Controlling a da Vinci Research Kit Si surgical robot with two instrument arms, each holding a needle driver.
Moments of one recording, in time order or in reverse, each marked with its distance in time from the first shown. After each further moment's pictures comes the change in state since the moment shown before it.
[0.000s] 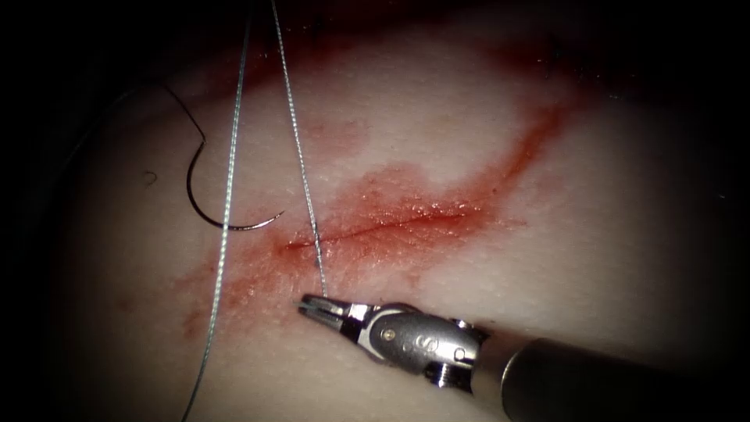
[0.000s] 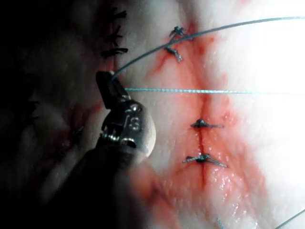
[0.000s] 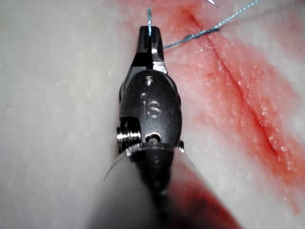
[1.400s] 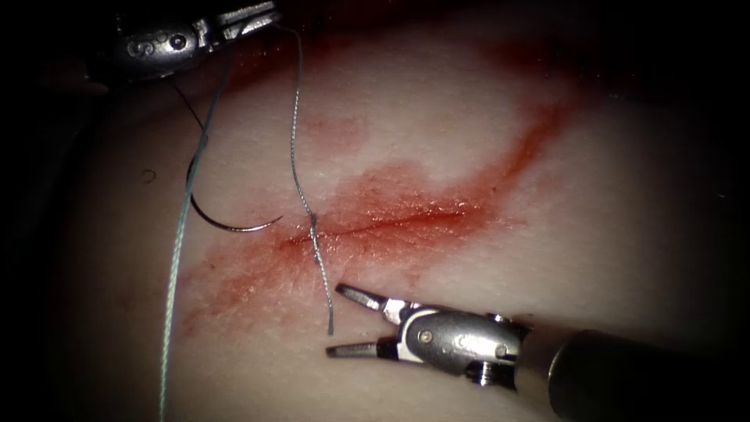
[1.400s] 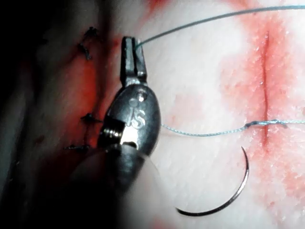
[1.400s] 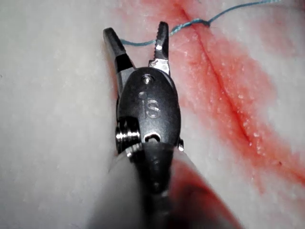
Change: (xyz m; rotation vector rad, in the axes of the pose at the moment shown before) right arm 0.003 0.005 -0.003 0.072 -0.005 0.015; left arm 0.014 0.012 -0.013 -0.351 0.430 -0.366
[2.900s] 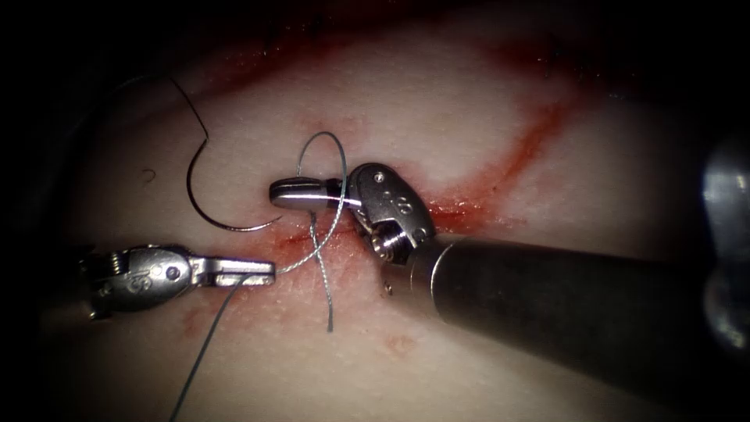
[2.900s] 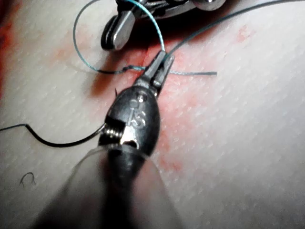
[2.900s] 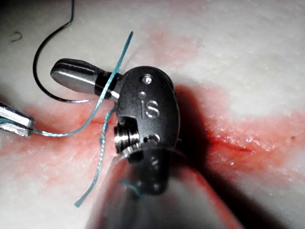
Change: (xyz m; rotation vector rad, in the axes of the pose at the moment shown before) right arm 0.000 0.011 0.008 0.293 0.509 0.522; left arm -0.004 0.018 -0.002 -0.295 -0.182 -0.138
